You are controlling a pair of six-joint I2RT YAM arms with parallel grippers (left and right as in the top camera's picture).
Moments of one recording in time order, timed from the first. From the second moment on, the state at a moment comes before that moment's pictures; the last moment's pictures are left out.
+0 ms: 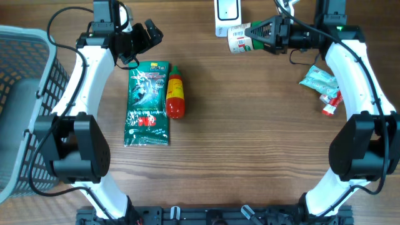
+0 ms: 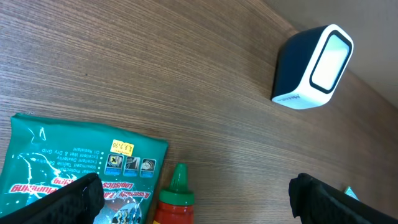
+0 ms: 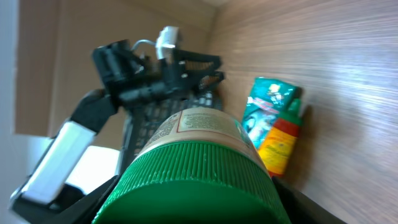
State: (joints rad) left arm -0.02 1.92 1.59 -0.61 0.35 -0.50; right arm -0.01 1.91 1.64 -0.64 -1.31 0.30
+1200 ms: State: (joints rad) left arm -0.02 1.92 1.59 -0.61 0.35 -0.50; right arm 0.30 2.20 1.65 0.22 0.12 -1.06
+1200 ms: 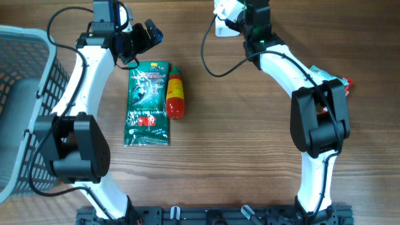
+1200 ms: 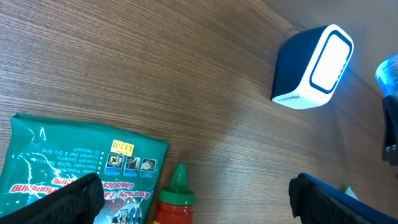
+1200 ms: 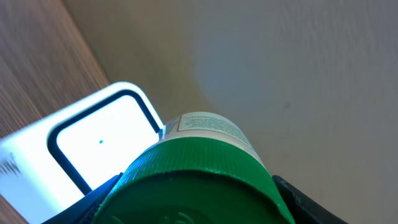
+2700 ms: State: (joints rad) left arm -0.02 1.92 1.59 -0.61 0.35 -0.50; right arm -0.01 2.00 1.59 -0.67 0.20 0.10
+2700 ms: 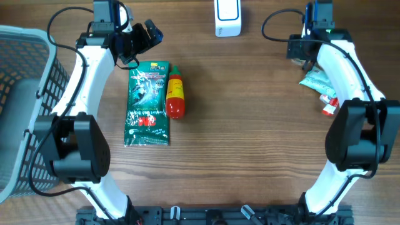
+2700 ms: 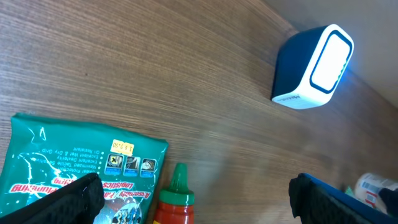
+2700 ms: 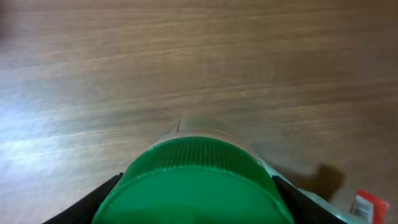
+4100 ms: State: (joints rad) left arm 0.19 1.90 1.59 -0.65 0.45 -0.59; right arm 0.63 2.16 1.59 -0.46 -0.39 0.61
